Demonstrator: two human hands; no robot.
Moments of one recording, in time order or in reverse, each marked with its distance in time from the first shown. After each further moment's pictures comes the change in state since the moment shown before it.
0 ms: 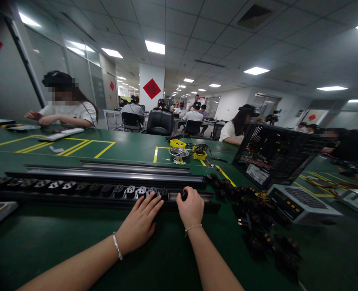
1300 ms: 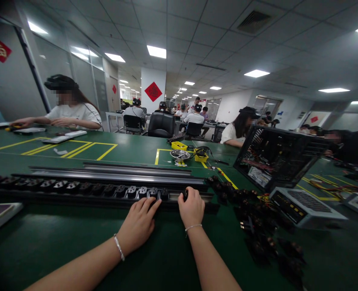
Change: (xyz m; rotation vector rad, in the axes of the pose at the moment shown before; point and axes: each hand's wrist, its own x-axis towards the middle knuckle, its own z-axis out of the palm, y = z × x) left_hand 0.001 0.000 0.003 0.029 0.006 -0.169; right_hand 0.004 0.002 0.009 -0.081 0.005 0.014
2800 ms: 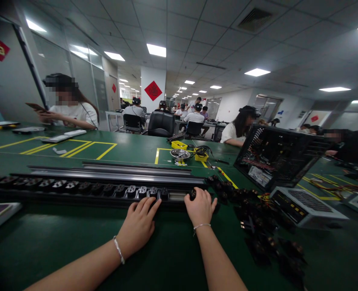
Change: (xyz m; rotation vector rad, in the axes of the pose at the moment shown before) left_hand -0.002 0.005 -0.010 0.027 -0.044 -0.031; right_hand 0.007 0.010 -0.016 -0.016 -0.139 0.162
